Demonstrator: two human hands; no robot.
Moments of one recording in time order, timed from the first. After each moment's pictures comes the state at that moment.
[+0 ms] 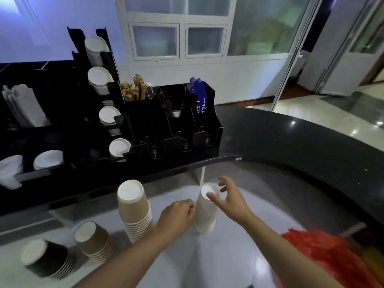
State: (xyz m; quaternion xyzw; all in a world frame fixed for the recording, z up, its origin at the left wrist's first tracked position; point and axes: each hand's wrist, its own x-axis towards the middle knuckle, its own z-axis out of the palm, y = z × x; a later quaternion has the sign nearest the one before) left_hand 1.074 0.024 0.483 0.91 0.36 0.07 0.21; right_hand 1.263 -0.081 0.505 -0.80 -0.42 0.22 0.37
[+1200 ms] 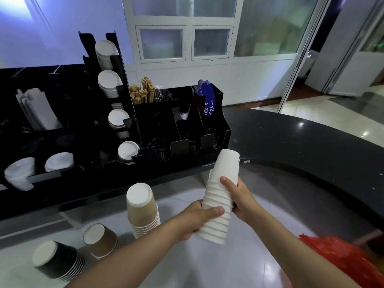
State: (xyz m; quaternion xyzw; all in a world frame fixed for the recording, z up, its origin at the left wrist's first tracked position) left_hand 1.087 0.014 0.525 0.56 0.31 0.01 0.76; right_hand 1.255 -0.057 0.538 -0.56 -0.21 0.49 0.63
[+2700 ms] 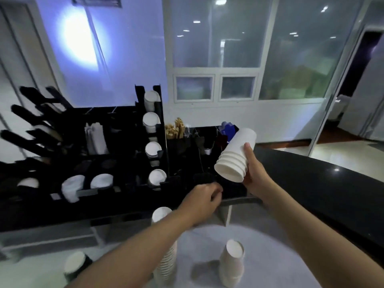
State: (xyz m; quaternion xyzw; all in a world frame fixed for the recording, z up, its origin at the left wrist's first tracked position) left_hand 1.088 0.072 0.629 0.89 0.29 0.26 0.25; right_hand 1.285 0.031 0.682 -0.47 -0.30 0.47 0.69
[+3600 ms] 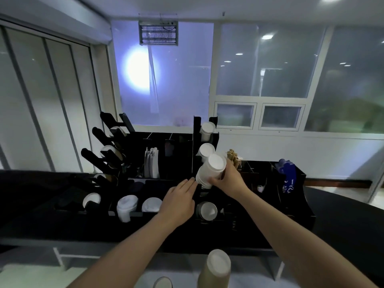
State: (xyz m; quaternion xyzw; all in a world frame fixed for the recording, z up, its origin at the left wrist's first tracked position) left_hand 0.909 0.217 0.665 0.88 0.43 0.21 -0.03; right_hand 1.132 0.215 0.714 -0.63 -0.64 0.15 0.43
